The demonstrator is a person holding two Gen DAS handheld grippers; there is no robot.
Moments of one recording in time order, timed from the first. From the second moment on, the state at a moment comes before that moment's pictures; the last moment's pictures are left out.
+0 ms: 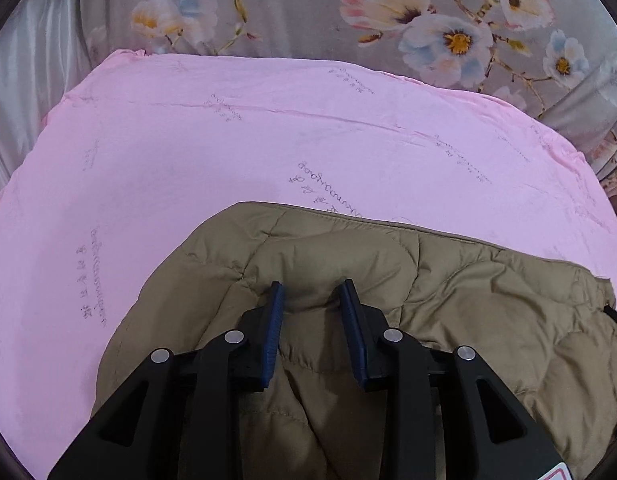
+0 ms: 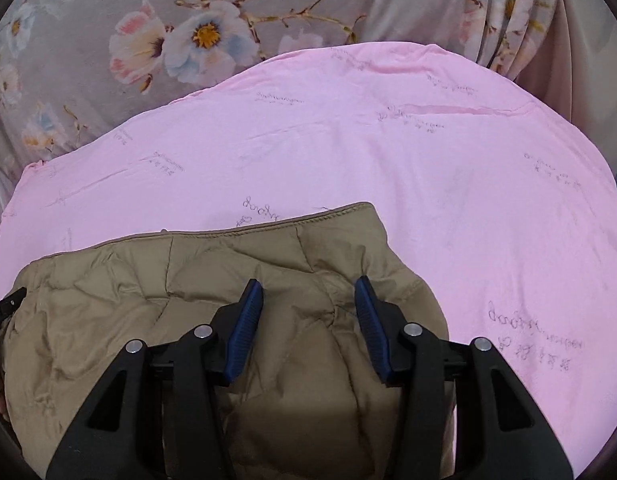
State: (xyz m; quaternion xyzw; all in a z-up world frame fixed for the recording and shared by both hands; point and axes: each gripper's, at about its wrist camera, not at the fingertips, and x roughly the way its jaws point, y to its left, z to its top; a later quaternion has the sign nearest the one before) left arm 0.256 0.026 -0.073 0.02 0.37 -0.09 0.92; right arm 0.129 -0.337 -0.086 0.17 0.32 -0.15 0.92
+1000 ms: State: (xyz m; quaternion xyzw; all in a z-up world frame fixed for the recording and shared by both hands) left arm 0.202 0.017 -0.038 0.04 0.37 -0.09 0.92; right arm 0.078 -0.273 -0.038 0.14 0.26 -0.15 0.94
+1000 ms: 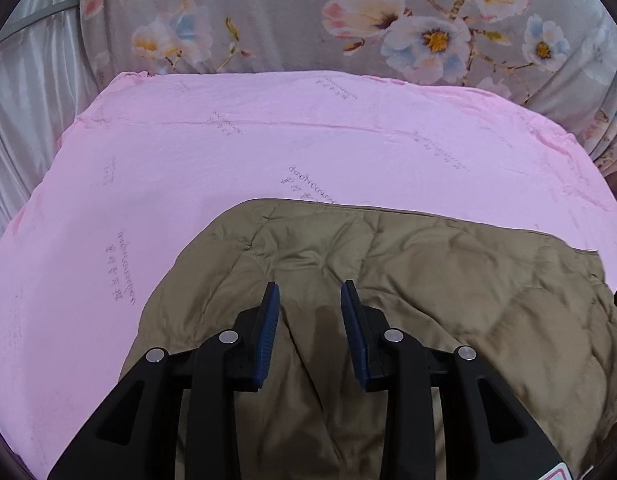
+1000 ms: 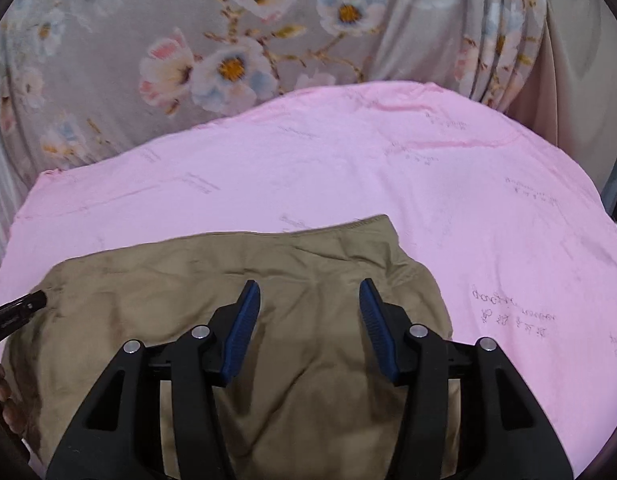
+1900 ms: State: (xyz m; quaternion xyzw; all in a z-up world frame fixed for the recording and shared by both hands) left arm 0.149 -0.044 -0.099 0.09 0.34 -0.07 0.94; right arm 0.083 -0.171 -0.084 0.08 0.28 -0.10 0.95
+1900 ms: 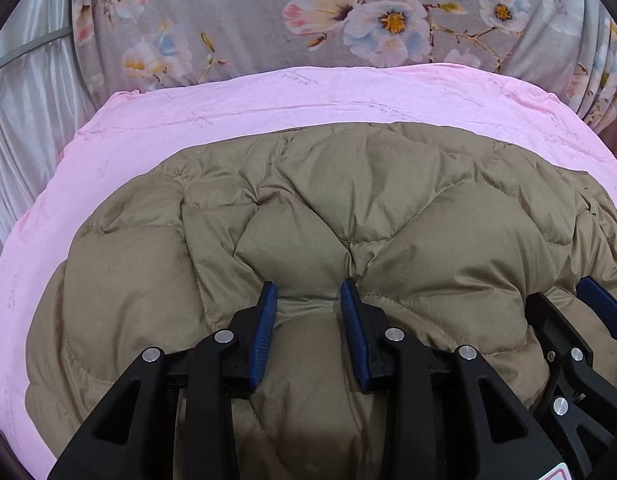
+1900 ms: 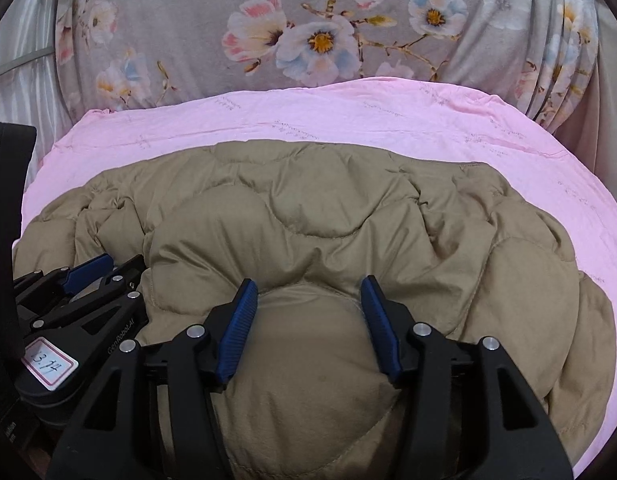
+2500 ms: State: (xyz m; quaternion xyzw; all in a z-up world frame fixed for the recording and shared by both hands) left arm 0.145 -0.037 -0.095 0.08 0.35 -0.08 0.93; right arm 0.081 -0.165 -0.080 0.07 0.30 -0.11 0.95
